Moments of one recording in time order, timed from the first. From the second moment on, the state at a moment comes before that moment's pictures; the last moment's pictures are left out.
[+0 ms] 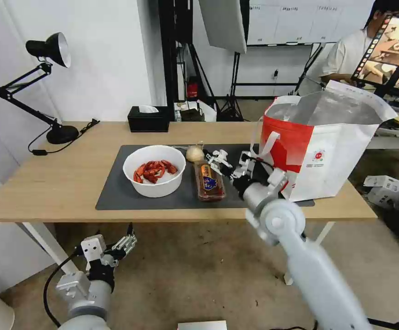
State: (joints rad) left arm 1.72 -1.55 -0.59 -2.33 -0.27 0.29 -0.15; right arm -0.78 1.14 0.10 1.80 0.83 -0.30 0.01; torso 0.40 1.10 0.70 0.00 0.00
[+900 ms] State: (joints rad) left arm 1.69 -1.44 -0.59 -2.37 -0.56 0.42 -0.16; right arm -0.31 1.09 -0.29 1.24 0.60 -0.28 -0.44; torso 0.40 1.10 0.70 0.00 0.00
